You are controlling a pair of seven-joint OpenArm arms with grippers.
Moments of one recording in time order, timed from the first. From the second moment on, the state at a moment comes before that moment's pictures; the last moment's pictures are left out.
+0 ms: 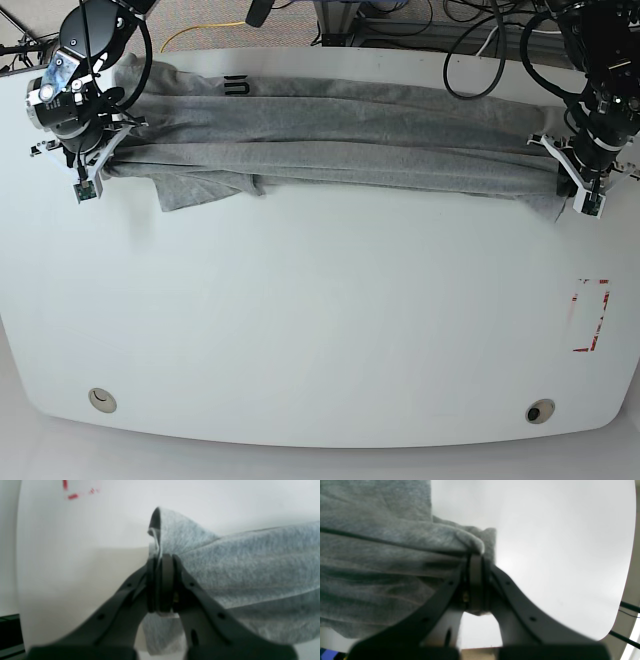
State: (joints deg) left arm 14.5 -17.4 -31.0 109.0 -14.7 -34.3 52.5; right arm -10.7 8.3 37.4 113.2 9.6 41.3 -70.5
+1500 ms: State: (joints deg) left arm 16.2 -15.6 -31.5 111.0 -13.3 -34.0 55.5; right arm -4.5 7.2 33.7 102.1 21.9 41.0 -70.6
